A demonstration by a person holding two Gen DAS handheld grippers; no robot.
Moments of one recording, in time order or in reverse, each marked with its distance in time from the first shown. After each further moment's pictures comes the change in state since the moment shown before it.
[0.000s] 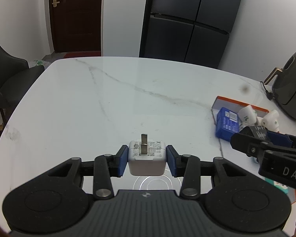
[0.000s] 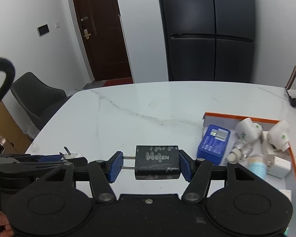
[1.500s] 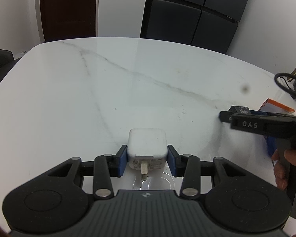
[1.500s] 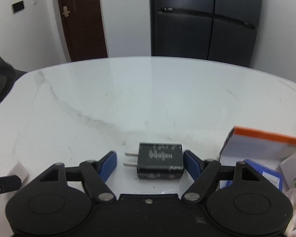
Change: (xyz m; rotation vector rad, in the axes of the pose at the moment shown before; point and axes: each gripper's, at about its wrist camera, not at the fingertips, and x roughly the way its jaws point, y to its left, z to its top) left arm 0.150 0.063 0.041 0.007 0.068 -0.043; right arm 0.246 -0.039 0.028 -0.026 0.088 -0.131
